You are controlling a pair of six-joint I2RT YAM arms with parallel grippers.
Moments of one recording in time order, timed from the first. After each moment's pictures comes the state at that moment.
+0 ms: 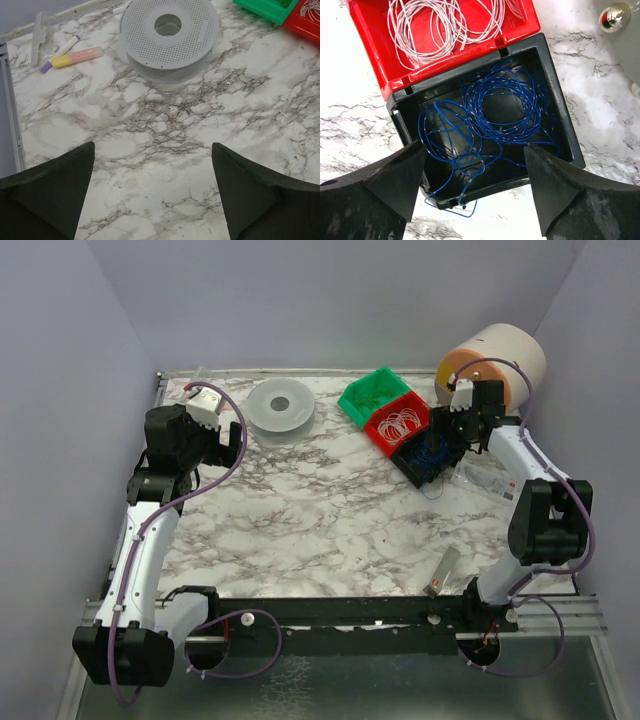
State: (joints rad) left arm -0.04 1.02 1.04 -0.44 0.26 0.18; right arm -0.02 1.66 1.25 -0.42 -0.28 -0.16
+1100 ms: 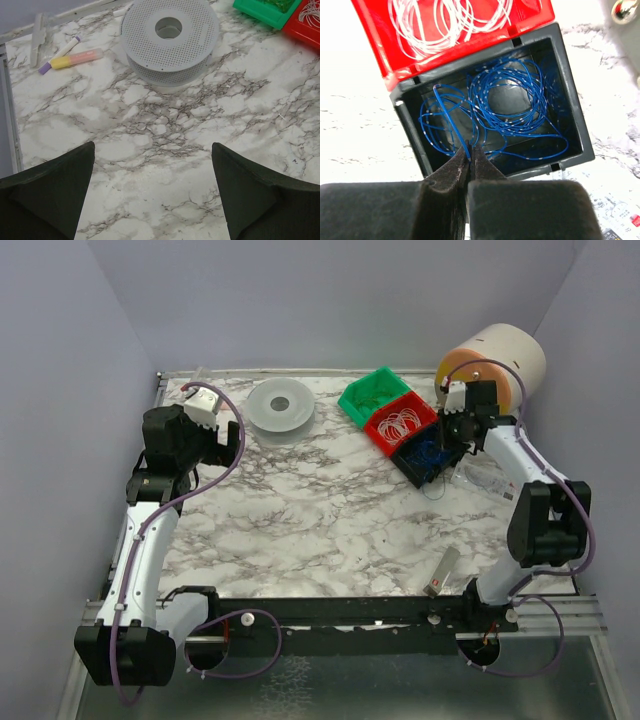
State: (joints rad) left arm -0.02 1.02 1.02 -0.42 0.28 0.17; right arm 0.03 1.68 1.25 -0.46 -0.22 -0.16
